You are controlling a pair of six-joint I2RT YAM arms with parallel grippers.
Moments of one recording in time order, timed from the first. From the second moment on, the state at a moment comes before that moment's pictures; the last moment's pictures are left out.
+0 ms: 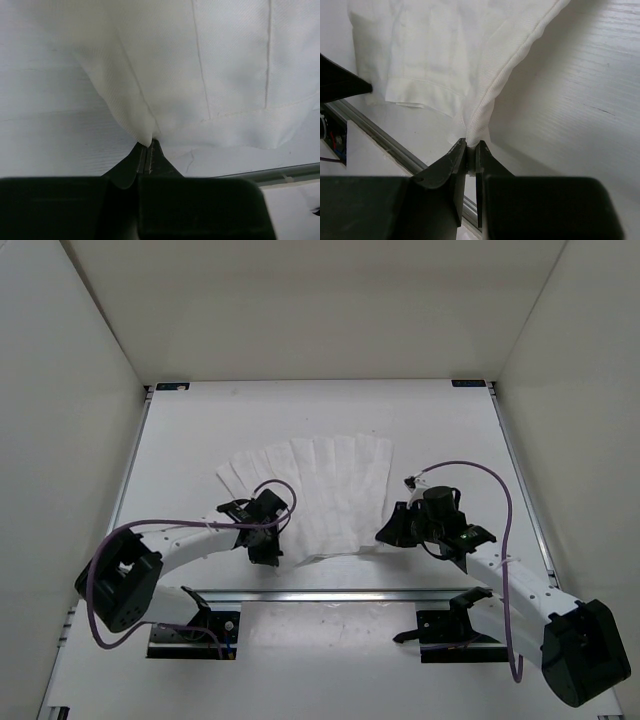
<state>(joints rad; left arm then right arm) -0.73 1.37 0.66 -0.57 0.00 -0.81 0.42 0.94 0.41 -0.17 -0.40 0.48</state>
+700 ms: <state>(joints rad) -0.37 0.93 1.43 -0.73 0.13 -0.59 0.36 0.88 1.29 -0.52 -0.54 0.45</state>
